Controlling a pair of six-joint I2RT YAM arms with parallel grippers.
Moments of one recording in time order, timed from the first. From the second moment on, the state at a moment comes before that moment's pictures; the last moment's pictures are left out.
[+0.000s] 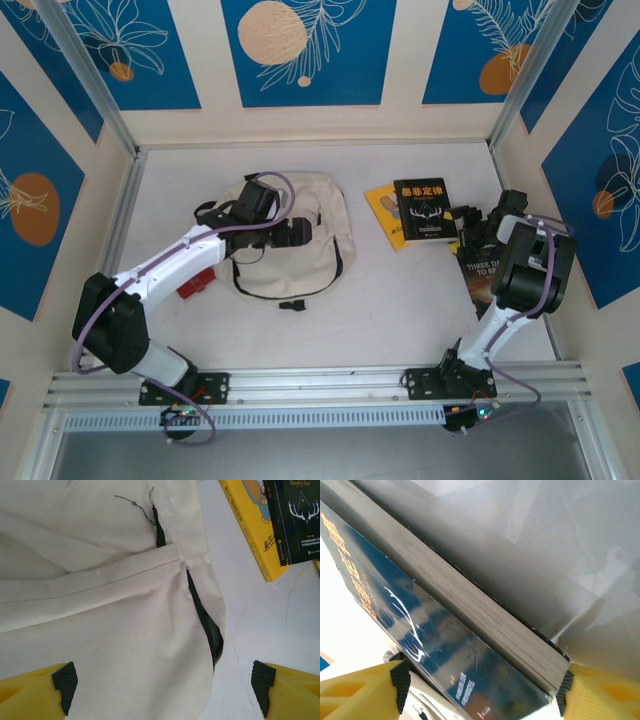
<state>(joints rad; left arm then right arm) -0.59 1.49 1.15 -0.55 0.12 -0.55 -0.41 1.81 1.02 -0.35 -0.63 0.95</state>
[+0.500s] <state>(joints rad) -0.59 1.49 1.16 -0.56 0.12 -0.55 -0.41 1.85 1.02 -0.29 -0.67 1.00</state>
